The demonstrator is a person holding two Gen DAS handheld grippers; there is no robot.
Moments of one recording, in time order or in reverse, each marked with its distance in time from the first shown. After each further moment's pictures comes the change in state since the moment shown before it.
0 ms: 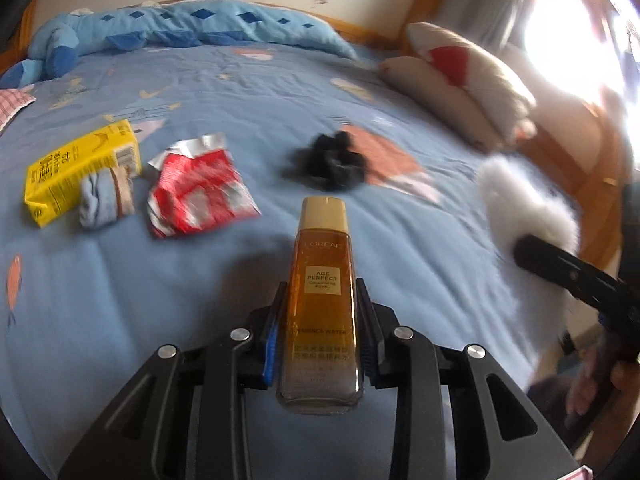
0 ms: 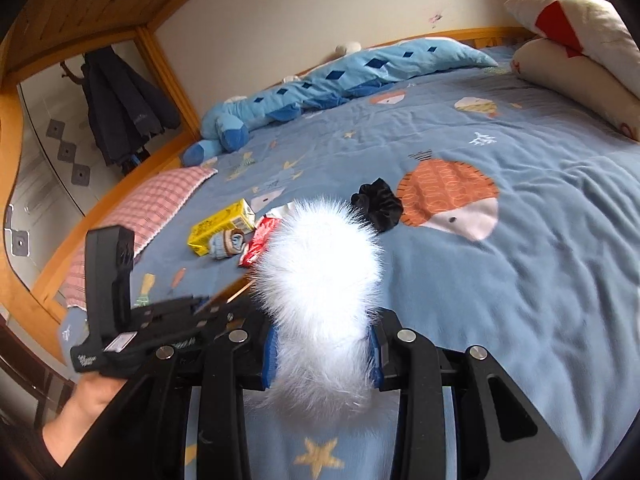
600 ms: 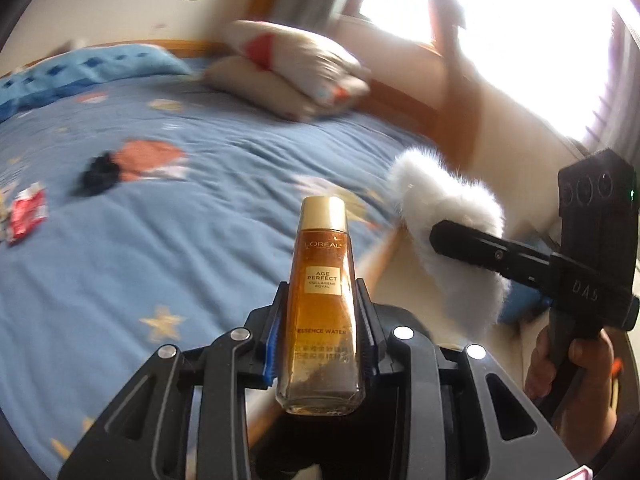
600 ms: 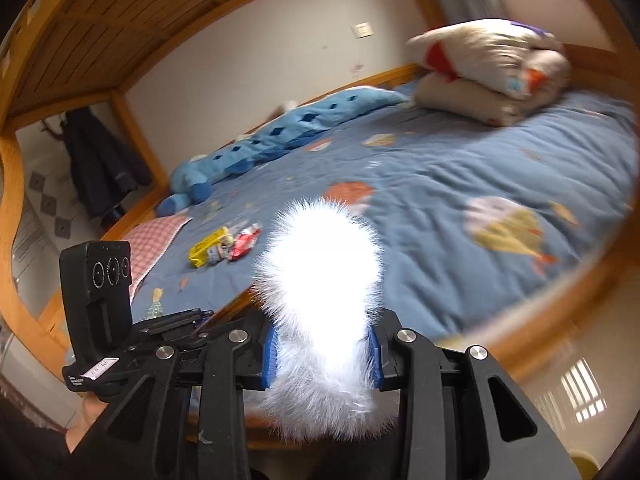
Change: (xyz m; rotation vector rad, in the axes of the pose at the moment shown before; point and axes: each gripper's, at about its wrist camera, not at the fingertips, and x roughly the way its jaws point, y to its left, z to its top) left arm -0.077 -0.197 -0.087 0.300 0.002 -0.381; right arm -0.228 -0.006 -0.110 0.154 -0.183 -0.207
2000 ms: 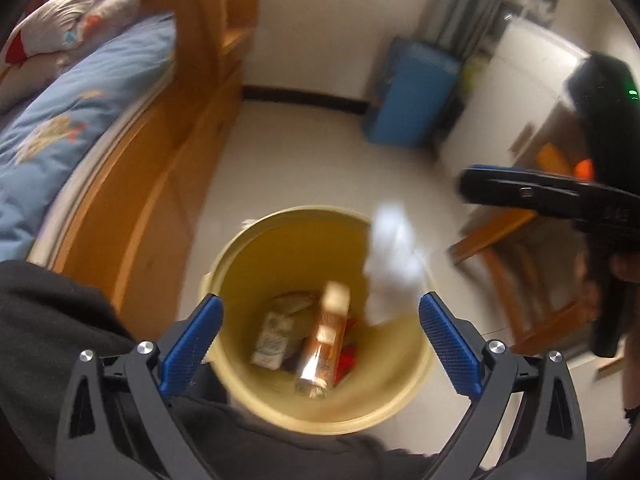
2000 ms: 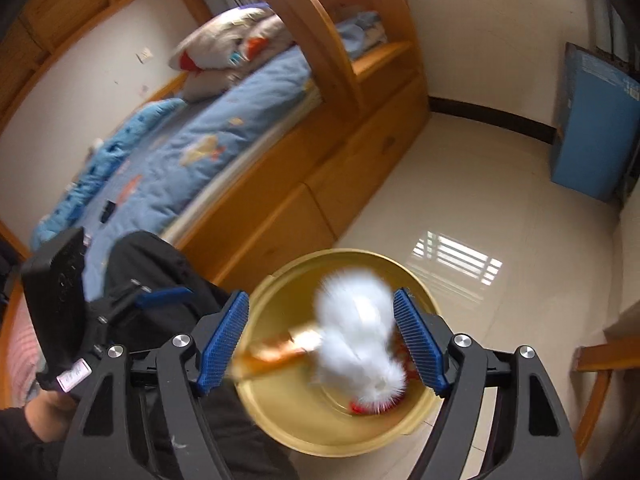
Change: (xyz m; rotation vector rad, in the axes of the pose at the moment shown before) left arm 0.128 -0.231 -0.129 0.490 0.425 -0.264; right arm -0.220 -0.140 -0.184 0.424 0.052 -0.551
